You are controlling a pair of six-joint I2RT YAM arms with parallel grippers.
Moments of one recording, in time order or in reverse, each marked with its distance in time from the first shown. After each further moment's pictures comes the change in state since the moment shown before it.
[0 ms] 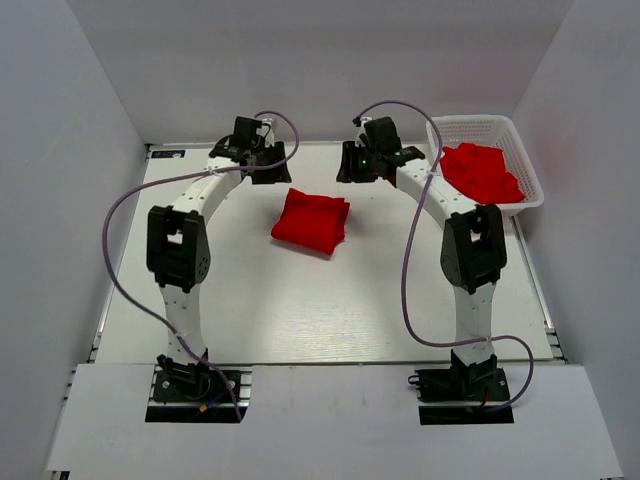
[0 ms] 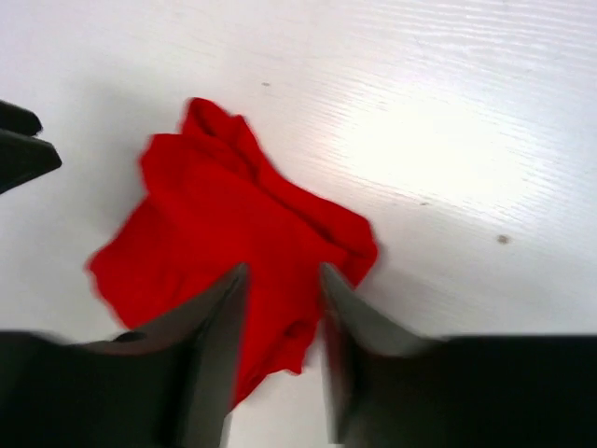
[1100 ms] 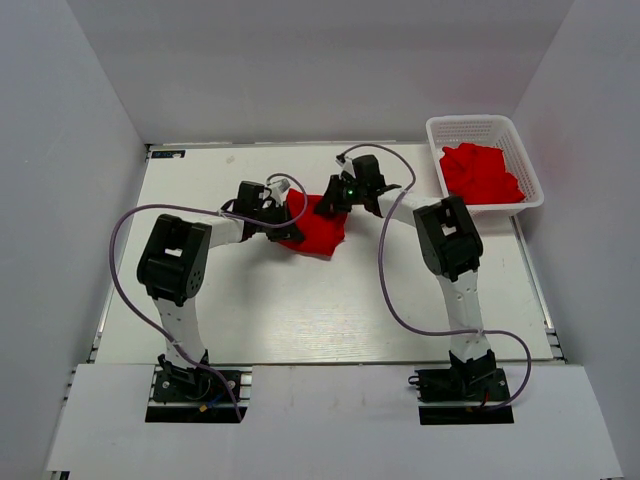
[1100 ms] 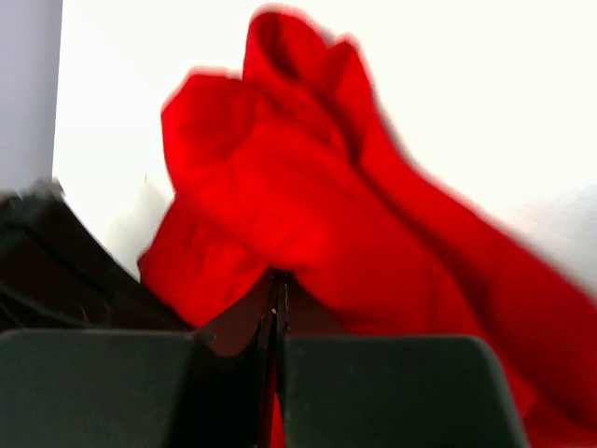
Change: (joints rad) left arm -0.039 -0.151 -0.733 0.599 0.409 -0.109; right arm 0.020 0.187 -0.241 0.509 -0.398 0.263
